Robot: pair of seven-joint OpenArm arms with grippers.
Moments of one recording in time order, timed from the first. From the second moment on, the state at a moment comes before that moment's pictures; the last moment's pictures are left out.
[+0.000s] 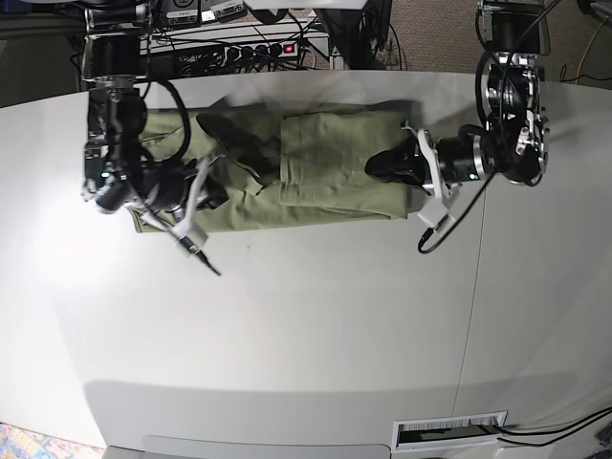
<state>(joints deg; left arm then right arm) 4.7 -12.0 -4.5 91.1 -62.1 -43.3 71.2 3.8 20.1 5.4 94.7 39.3 39.7 -75.3</state>
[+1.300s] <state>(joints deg) 6.4 -11.7 -4.2 89.6 -39.9 -39.6 58.7 0.6 30.6 28.0 71.3 53.7 39.7 -74.3</state>
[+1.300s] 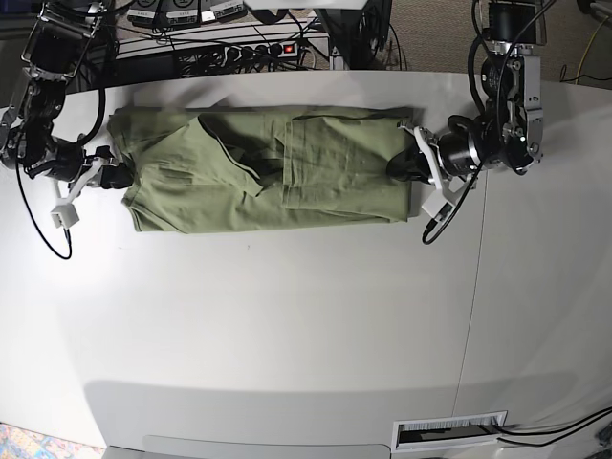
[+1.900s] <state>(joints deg) 6.4 -11.7 -4.2 89.6 -40.0 -39.6 58.7 4.3 25.0 28.3 69.9 50.3 39.8 -73.6</state>
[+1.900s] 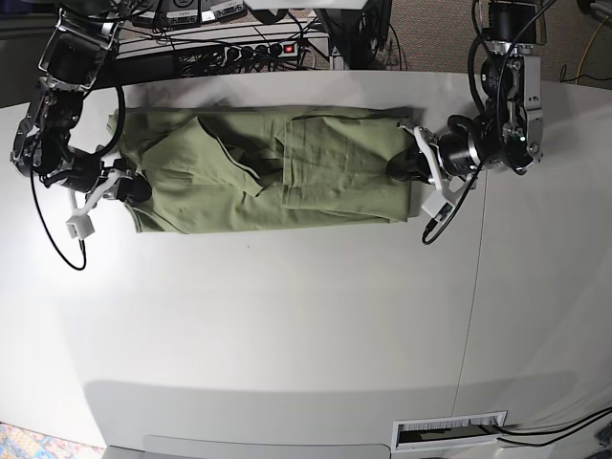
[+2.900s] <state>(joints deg) 6.7 -11.7 -1.7 89.6 -40.3 -39.9 58.1 4.3 27.8 20.9 78.2 69.4 39.7 -79.0</state>
